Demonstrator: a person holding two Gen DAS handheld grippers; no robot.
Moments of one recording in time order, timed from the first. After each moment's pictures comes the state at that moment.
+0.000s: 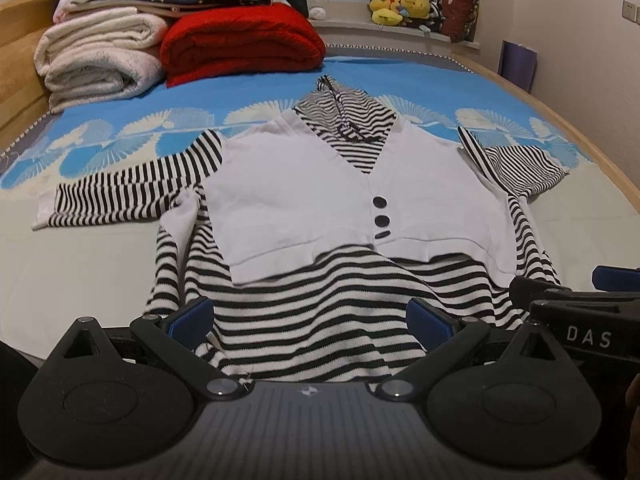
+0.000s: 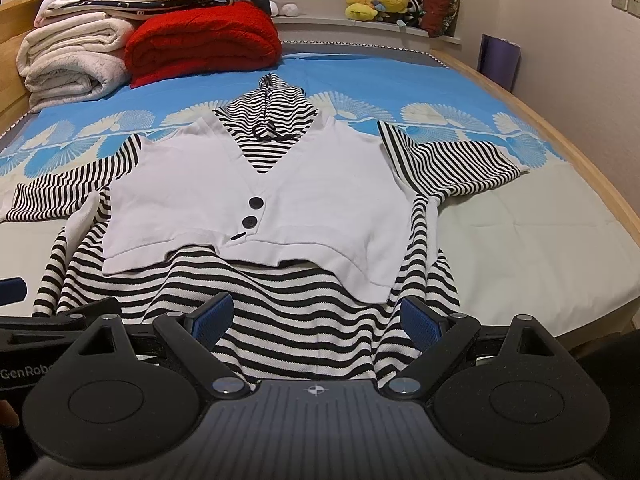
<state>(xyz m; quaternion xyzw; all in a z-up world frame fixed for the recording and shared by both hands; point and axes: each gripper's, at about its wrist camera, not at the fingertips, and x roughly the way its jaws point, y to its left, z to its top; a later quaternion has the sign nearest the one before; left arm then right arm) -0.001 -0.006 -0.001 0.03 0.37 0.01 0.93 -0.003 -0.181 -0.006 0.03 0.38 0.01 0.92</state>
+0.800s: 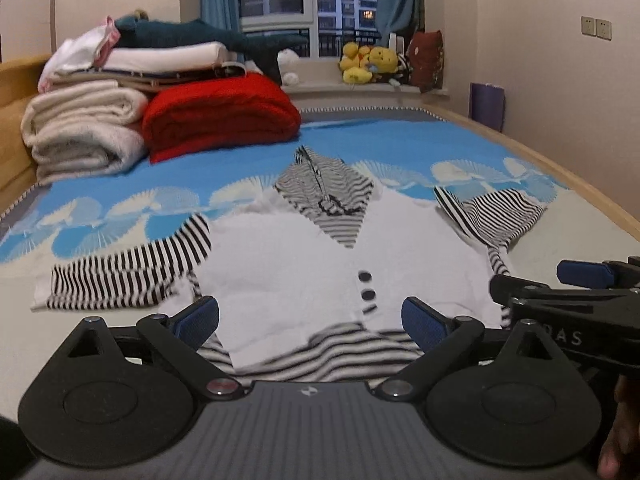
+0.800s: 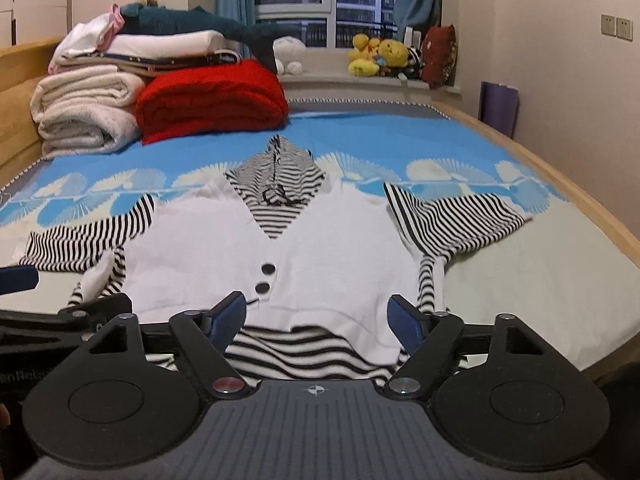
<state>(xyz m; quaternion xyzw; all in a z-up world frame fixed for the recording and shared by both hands) 0.008 -0.007 0.037 0.06 0.30 -0.03 0.95 -0.005 -0.180 0.021 0.05 0.28 0.02 0.96</state>
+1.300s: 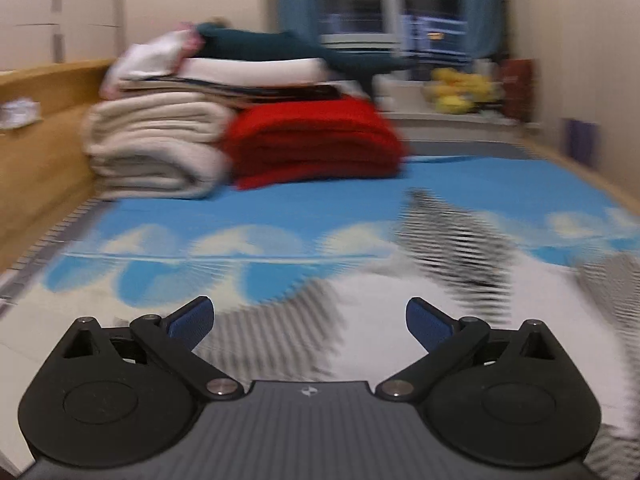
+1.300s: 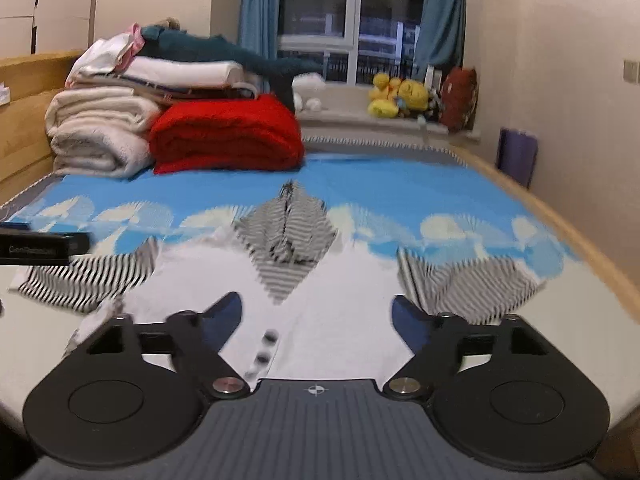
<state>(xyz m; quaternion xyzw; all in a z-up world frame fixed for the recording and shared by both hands) 0.161 0.129 0.047 0.05 0.26 0.11 0.96 0.063 -0.186 0.061 0.01 0.23 0.04 0.97</state>
